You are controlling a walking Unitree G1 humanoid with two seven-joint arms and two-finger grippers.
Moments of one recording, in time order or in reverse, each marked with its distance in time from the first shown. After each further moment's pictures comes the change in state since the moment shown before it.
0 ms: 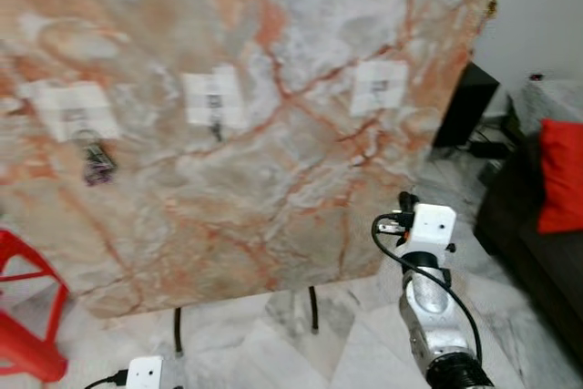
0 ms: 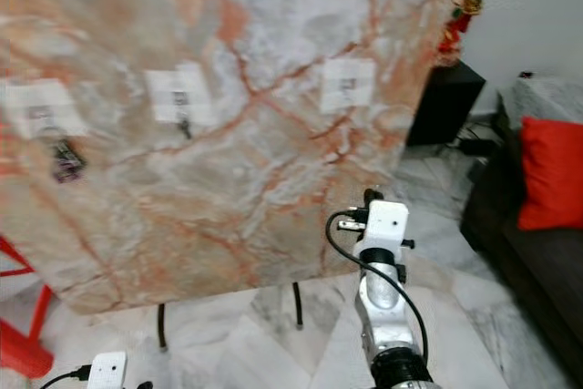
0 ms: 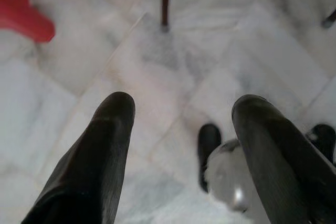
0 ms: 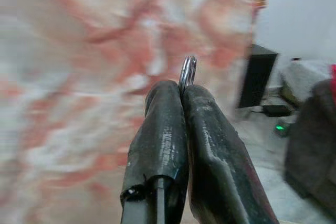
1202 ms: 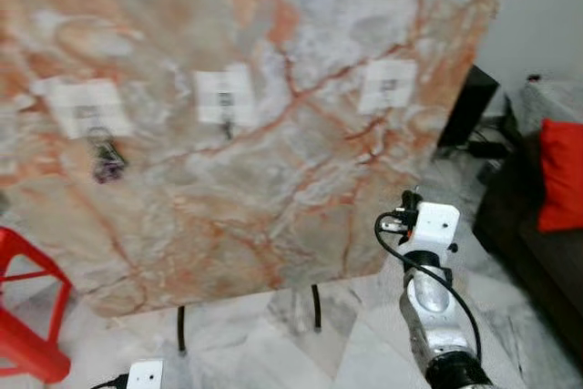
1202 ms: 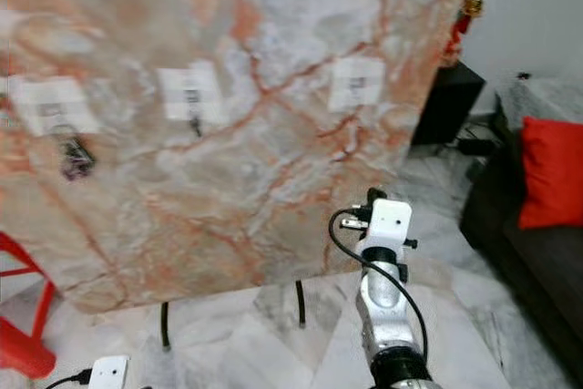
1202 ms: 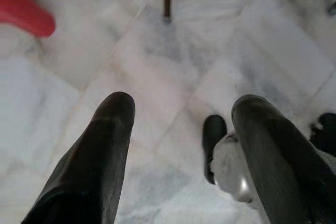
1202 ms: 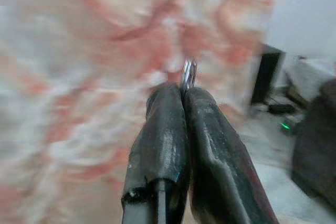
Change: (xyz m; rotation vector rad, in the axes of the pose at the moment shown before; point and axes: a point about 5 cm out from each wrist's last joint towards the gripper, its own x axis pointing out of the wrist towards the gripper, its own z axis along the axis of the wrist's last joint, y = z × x) left arm 0.000 -0.001 -0.002 0.005 0.014 -0.006; right arm -0.001 0.005 -0.002 0.010 0.009 0.006
